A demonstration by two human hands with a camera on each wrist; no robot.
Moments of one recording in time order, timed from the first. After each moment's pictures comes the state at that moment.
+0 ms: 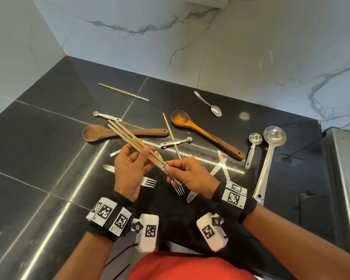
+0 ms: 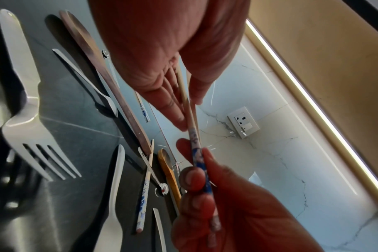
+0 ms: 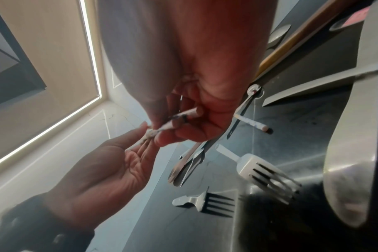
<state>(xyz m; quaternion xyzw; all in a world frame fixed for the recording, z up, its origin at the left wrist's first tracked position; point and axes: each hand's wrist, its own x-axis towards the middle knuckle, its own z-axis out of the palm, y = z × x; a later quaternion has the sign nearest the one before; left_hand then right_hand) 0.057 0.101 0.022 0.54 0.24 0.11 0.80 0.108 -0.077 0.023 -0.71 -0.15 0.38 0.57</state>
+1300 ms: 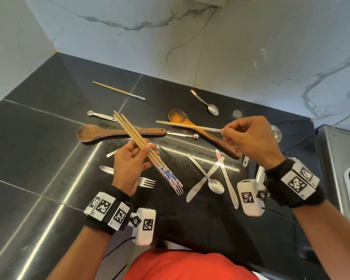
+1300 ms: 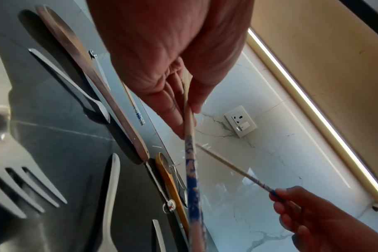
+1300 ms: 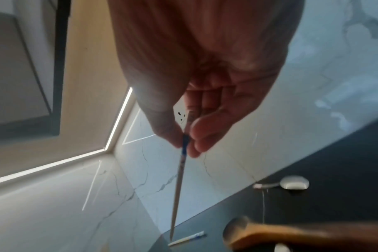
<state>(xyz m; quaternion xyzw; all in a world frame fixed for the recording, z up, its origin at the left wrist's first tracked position) 0.070 0.112 0.020 0.57 0.22 0.06 0.79 0.164 -0.160 0.101 -0.89 -0.07 0.05 0.45</state>
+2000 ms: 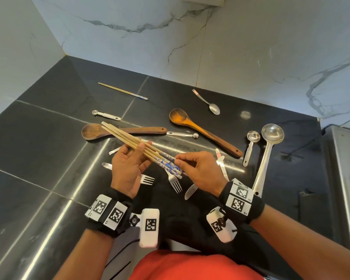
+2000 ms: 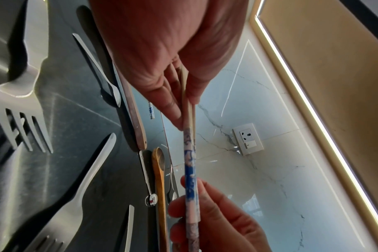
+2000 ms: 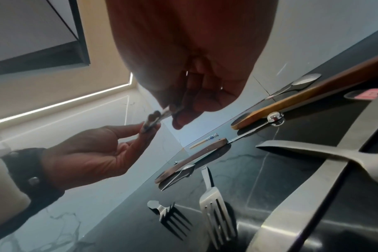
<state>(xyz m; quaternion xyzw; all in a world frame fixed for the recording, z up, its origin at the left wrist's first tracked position) 0.058 0.095 0.029 0.49 0.26 0.11 0.83 0.109 -0.101 0.019 -0.84 -0.21 0.13 0.49</state>
